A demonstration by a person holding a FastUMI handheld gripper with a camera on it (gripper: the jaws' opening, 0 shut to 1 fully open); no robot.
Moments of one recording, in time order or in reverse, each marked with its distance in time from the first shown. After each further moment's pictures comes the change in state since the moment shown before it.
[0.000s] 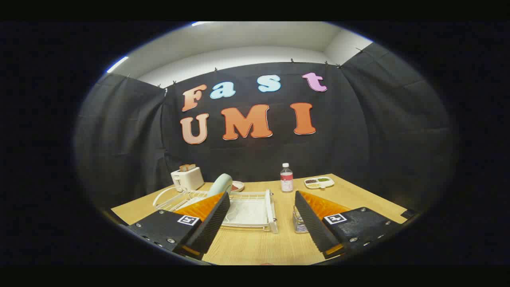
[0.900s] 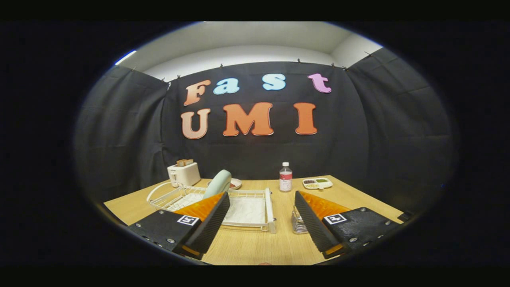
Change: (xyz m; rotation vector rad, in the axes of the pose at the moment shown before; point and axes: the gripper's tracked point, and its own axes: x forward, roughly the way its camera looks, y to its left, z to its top) arm 0.015 0.016 -0.009 -0.030 0.022 0.005
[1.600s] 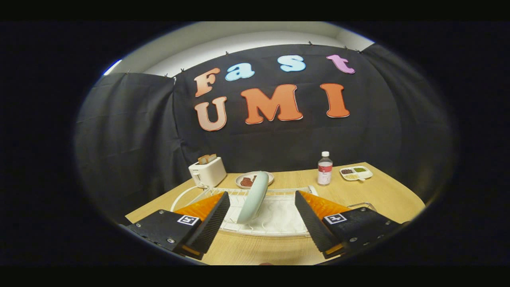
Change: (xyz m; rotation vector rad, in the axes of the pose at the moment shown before) arm 0.083 0.092 0.006 0.057 0.157 0.159
